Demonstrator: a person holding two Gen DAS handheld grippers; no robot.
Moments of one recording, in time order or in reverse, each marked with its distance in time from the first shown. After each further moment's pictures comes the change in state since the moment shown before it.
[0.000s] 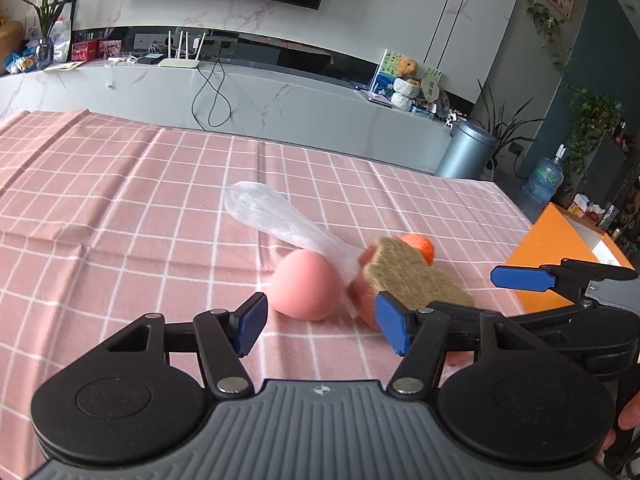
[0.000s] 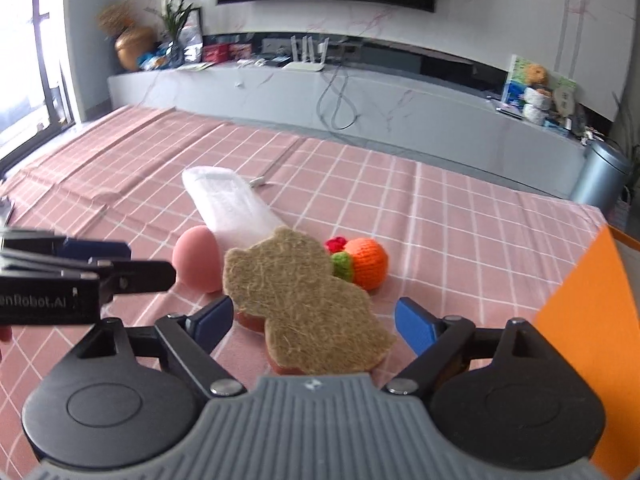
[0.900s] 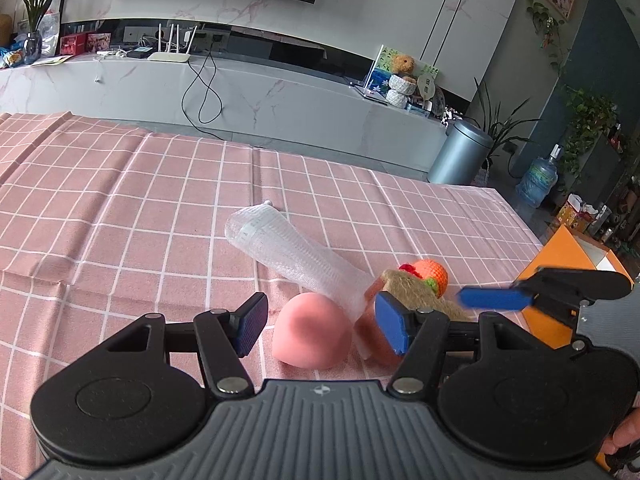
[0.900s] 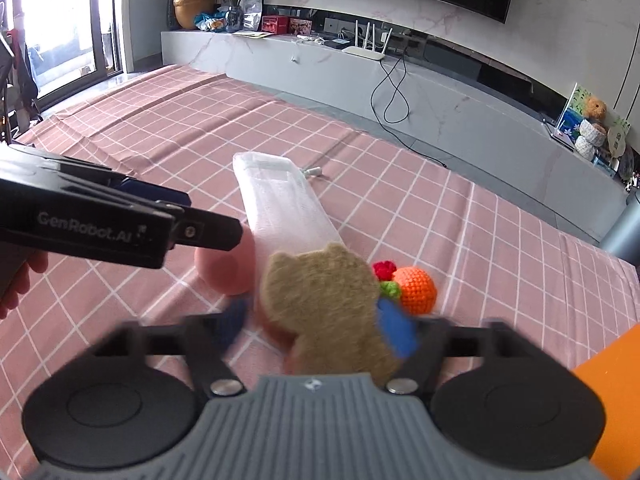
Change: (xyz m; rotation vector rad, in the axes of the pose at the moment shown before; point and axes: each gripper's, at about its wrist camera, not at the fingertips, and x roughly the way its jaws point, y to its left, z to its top) left arm 0.025 0.010 0.028 -0.008 0.024 -0.043; right arm 0.020 0.012 0.023 -0.162 0.056 0.079
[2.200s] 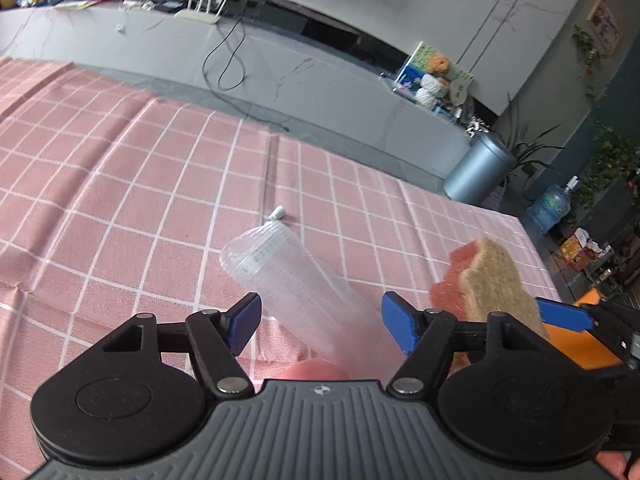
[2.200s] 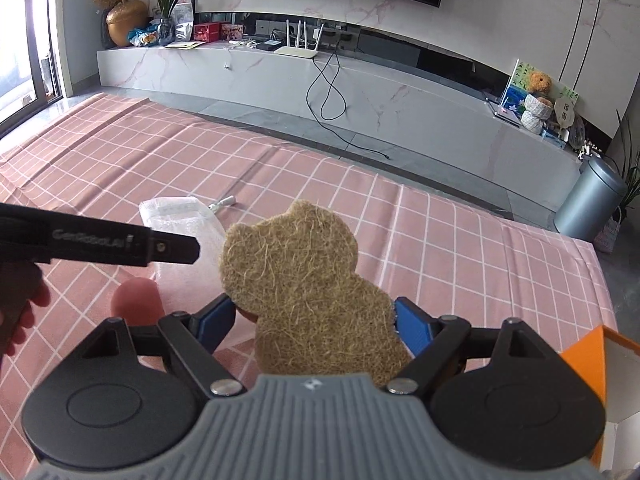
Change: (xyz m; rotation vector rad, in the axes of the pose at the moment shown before) left arm 0.060 0.025 0.029 -0.179 0.071 0.002; right arm 0.006 -0.040 0.031 0.127 0.003 -0.140
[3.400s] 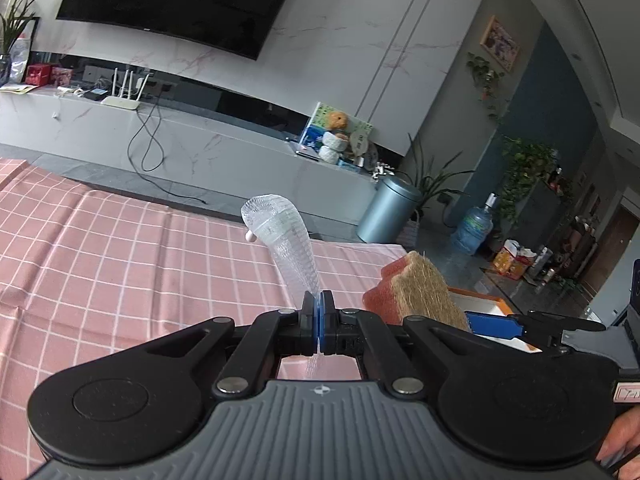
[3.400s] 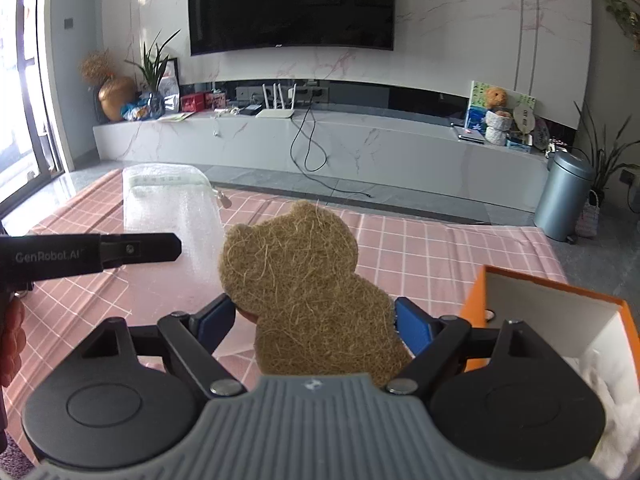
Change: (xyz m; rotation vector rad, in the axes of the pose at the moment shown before) left arm -0.139 -0.097 -0.044 0.172 -0.217 -0.201; right arm -0.162 -0.028 -0.054 0.154 -0.177 0.005
